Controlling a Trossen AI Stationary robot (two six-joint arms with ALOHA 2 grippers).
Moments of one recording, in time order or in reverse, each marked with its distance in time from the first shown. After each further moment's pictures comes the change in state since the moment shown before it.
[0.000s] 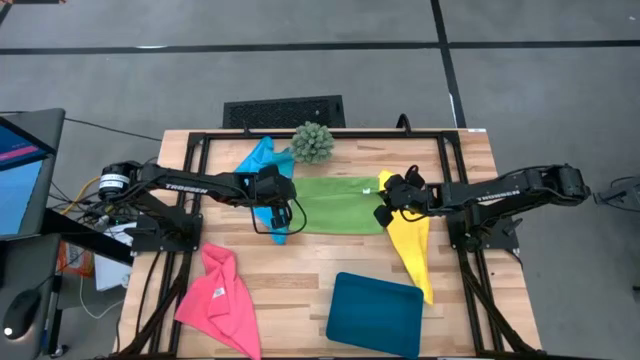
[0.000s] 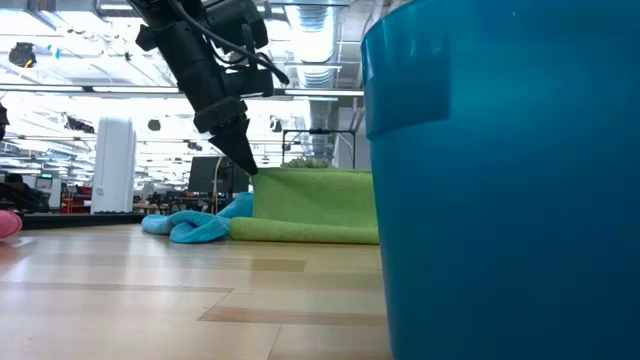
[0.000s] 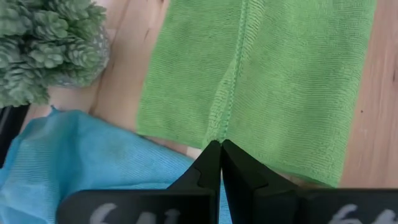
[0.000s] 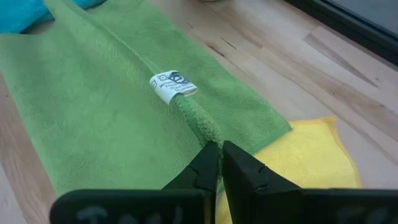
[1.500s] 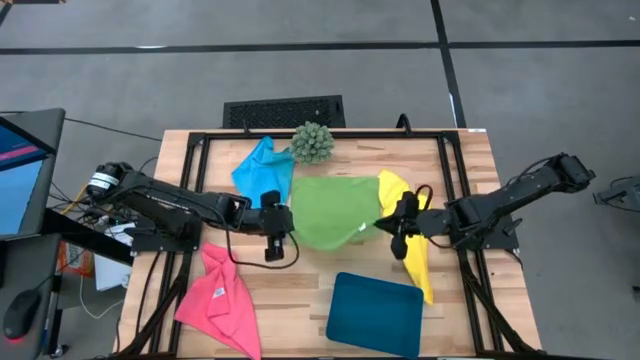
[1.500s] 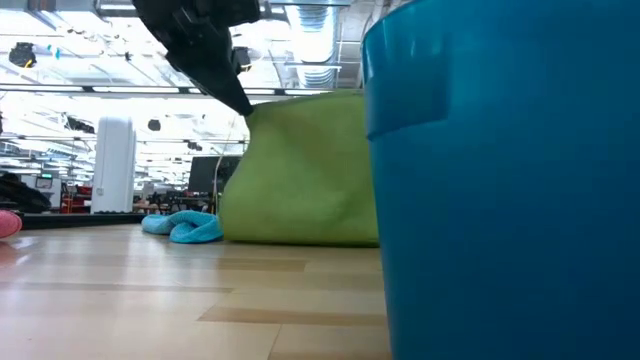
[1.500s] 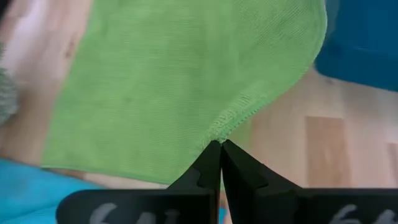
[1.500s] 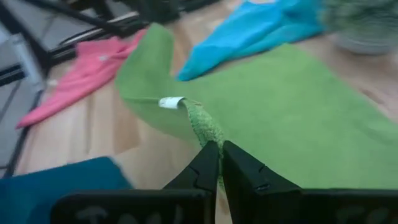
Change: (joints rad) left arm -0.309 -0.092 0.075 -0.070 0.015 -0.198; right arm 0.379 -0.194 0.000 0.094 -0.012 0.061
